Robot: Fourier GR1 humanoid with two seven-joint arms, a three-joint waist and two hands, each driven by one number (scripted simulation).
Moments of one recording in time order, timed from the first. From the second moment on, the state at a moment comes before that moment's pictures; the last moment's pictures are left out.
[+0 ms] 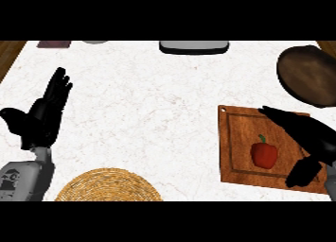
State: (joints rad) left arm -0.22 0.24 0.03 -1.48 0.06 0.13 0.08; right arm -0.17 -0.53 0.16 -1.68 0.61 0.62 0.26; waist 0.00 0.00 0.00
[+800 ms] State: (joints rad) left arm -0.23 0.21 0.07 -1.47 0.03 0.09 0.09; right arm -0.22 -0.42 0.19 -1.53 0.82 0.64 0.23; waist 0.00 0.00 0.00
